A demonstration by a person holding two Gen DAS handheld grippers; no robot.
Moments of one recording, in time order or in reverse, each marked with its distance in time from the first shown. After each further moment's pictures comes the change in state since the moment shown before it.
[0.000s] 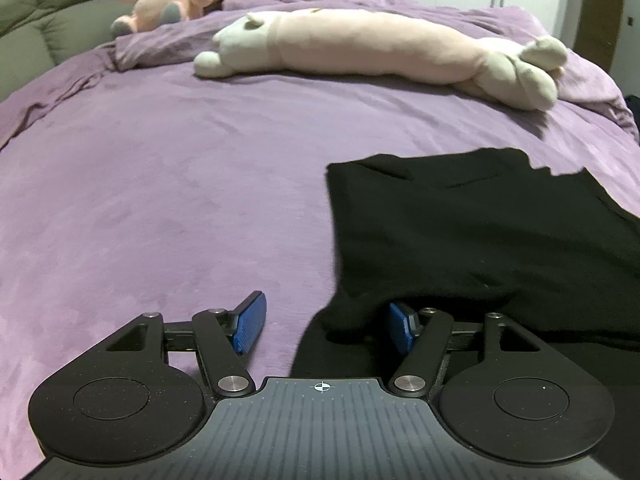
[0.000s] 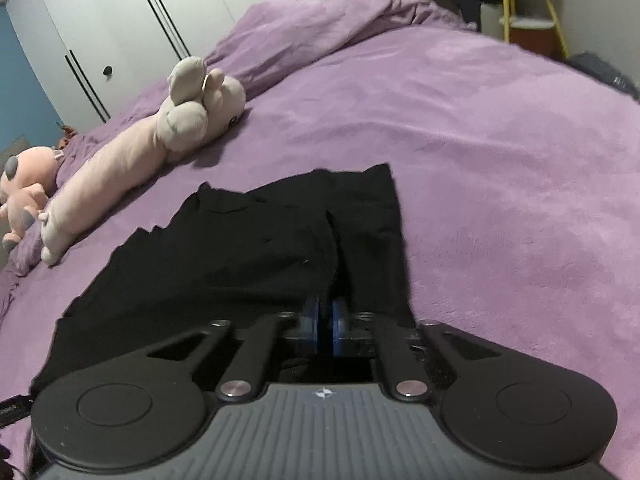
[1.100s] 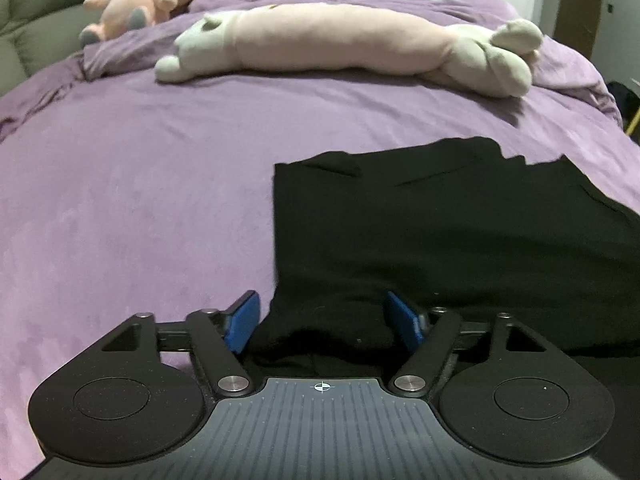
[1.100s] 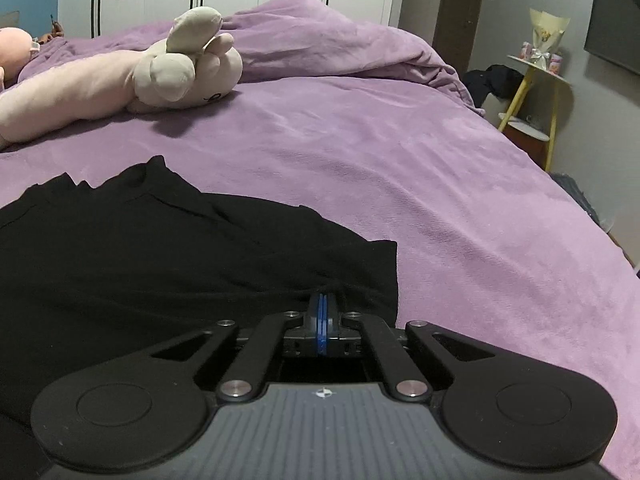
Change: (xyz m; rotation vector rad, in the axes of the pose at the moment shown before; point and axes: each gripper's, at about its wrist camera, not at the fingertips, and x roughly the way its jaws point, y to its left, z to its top) left arm 0.019 -0.030 0.005 0.049 0.009 -0.061; right arm 0.059 0.043 0.018 -0.396 -0.071 -0.301
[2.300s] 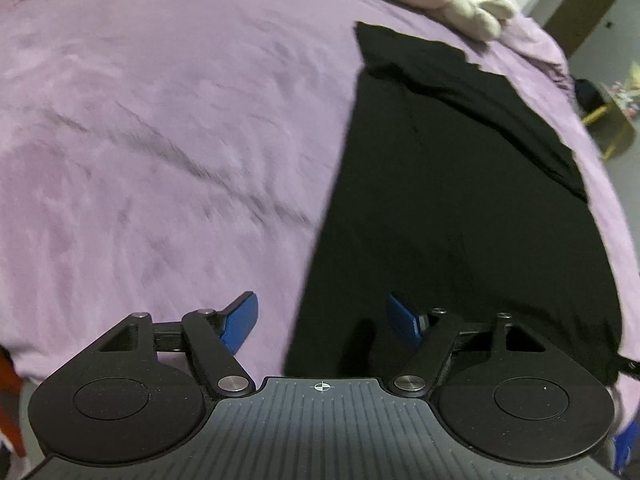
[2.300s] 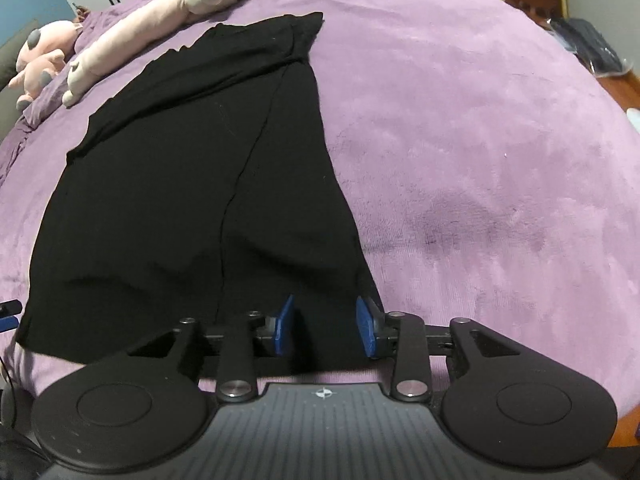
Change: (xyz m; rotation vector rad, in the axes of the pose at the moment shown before) left arm -0.192 0.125 -0.163 -0.151 0.263 -0.224; right arm -0.254 -0.107 -0.184 0.167 0.358 0.255
